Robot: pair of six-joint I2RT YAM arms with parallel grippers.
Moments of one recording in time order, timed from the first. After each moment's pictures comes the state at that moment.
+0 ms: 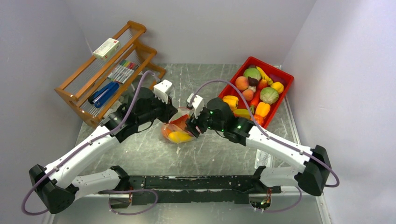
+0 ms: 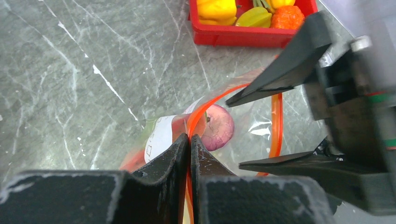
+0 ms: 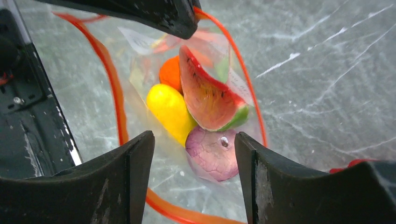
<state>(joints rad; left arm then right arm) -0.73 1.05 1.03 -0.39 0.08 -0.20 0.92 1.24 0.95 -0.20 -0.12 -0.11</state>
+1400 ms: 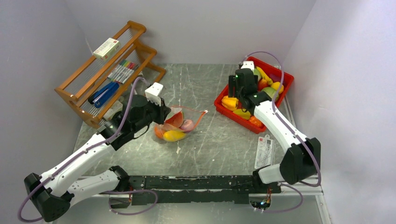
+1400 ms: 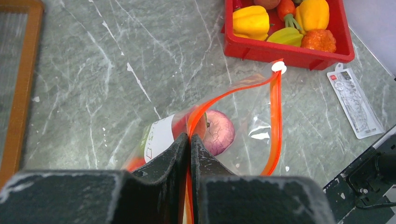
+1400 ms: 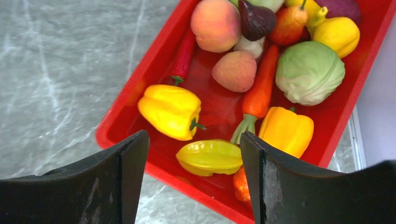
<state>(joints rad) -0.73 0.94 0.91 -0.32 -0.10 -0.23 0.38 1.37 1.17 -0.40 0.43 0.16</state>
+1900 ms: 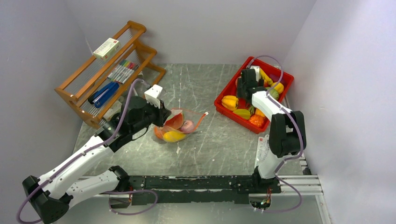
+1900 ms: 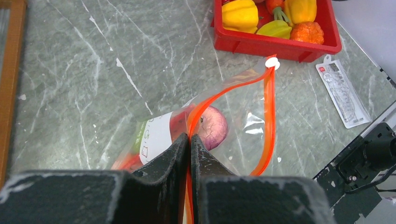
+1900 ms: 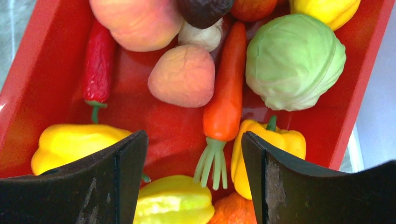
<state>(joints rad) -0.73 0.92 0.90 -0.34 -0.05 -0.24 0.19 1.68 1.17 -0.27 0.45 0.13</state>
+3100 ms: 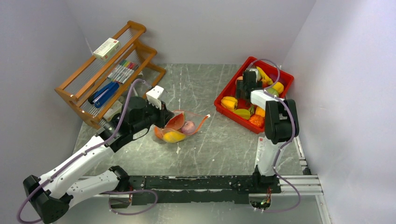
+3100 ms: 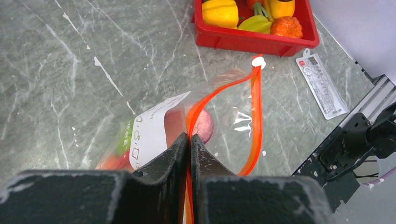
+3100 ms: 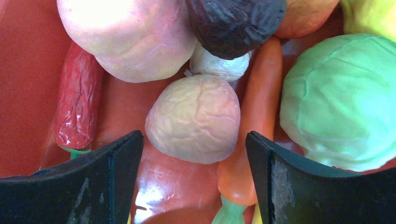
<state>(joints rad) -0.73 0.92 0.89 -0.32 0.03 -0.27 0.10 1.90 1.20 -0.09 0.34 0.10</state>
